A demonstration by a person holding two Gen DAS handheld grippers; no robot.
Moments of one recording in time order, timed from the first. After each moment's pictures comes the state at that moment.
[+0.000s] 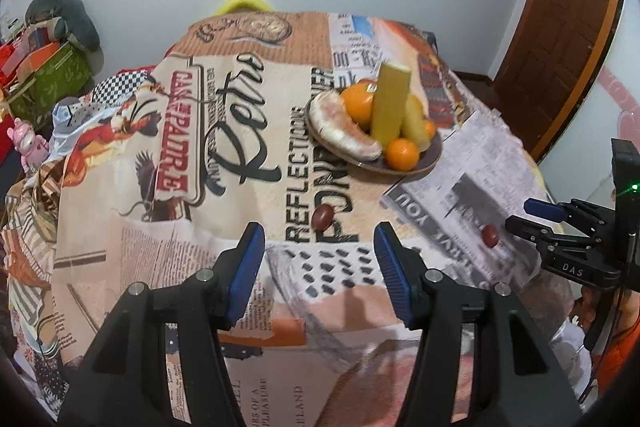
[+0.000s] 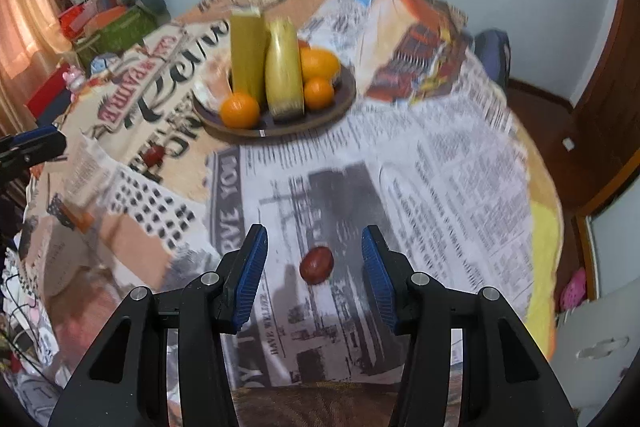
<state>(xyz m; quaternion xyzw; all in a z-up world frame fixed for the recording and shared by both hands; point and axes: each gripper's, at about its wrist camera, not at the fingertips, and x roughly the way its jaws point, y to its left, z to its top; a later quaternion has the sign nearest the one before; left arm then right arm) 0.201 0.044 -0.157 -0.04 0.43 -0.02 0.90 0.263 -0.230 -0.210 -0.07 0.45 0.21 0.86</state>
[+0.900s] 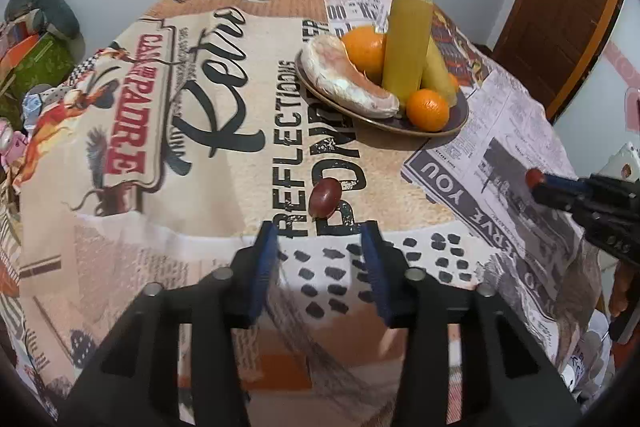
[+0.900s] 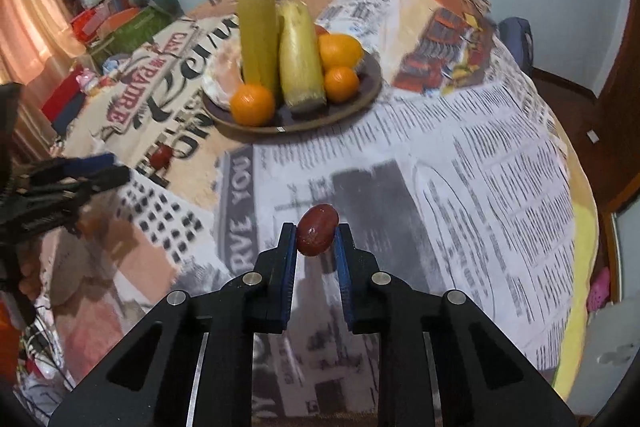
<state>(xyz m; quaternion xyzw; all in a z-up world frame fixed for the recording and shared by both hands) 0.245 0.040 -0.222 -0.03 0.47 -0.04 0.88 0.277 -0.217 -0.219 -0.04 0.45 0.25 0.85</state>
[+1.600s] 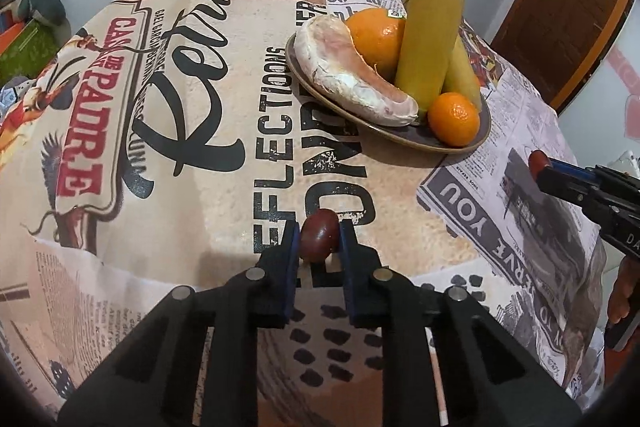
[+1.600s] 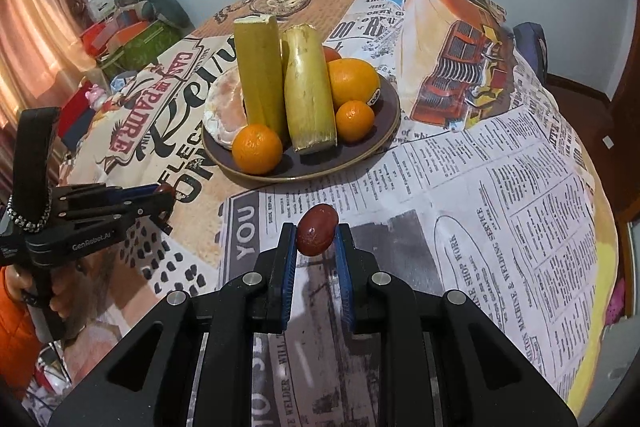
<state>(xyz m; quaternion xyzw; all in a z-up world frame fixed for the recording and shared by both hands) 0.283 0.043 -0.243 -0.05 0.49 -0.05 0.87 0.307 -0.205 -0.220 -0.02 0.44 0.28 0.85</state>
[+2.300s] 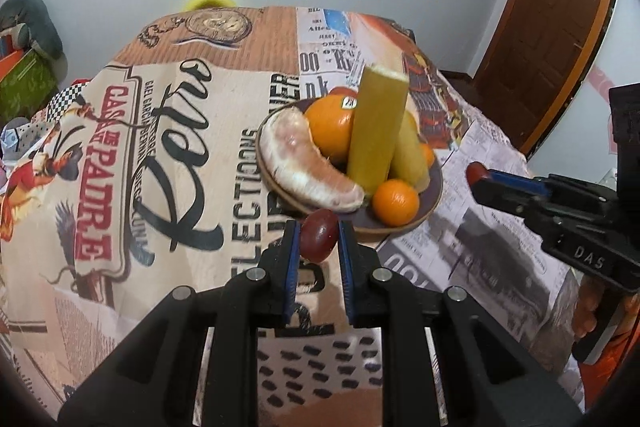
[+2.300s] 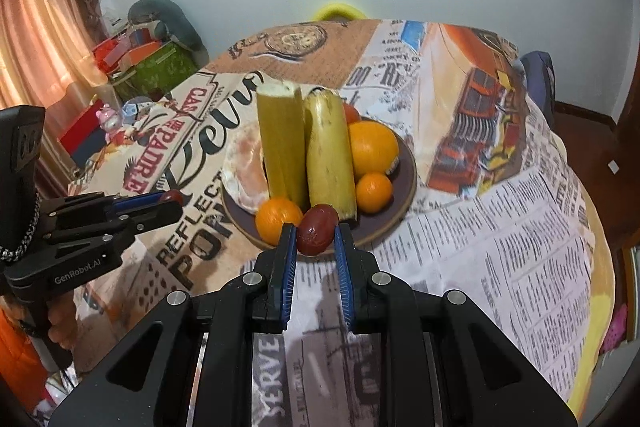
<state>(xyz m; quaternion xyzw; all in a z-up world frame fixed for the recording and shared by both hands) 0.291 0.024 -0.188 -0.05 0.42 -0.07 0.90 0.327 -0.188 -0.189 -0.02 0.40 0.30 0.87</state>
